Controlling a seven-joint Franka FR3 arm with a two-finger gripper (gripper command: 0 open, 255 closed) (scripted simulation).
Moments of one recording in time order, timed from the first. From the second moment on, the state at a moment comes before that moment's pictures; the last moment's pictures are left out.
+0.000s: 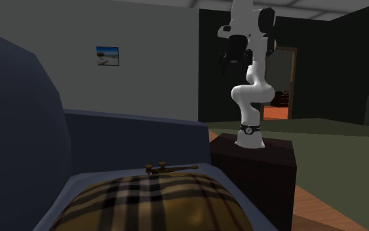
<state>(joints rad) -0.03 -0.63 -0.01 -2.33 -0.07 1.84 0.25</state>
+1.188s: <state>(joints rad) -0.12 0.01 -0.03 -2.15 -0.06 2.21 0.50</state>
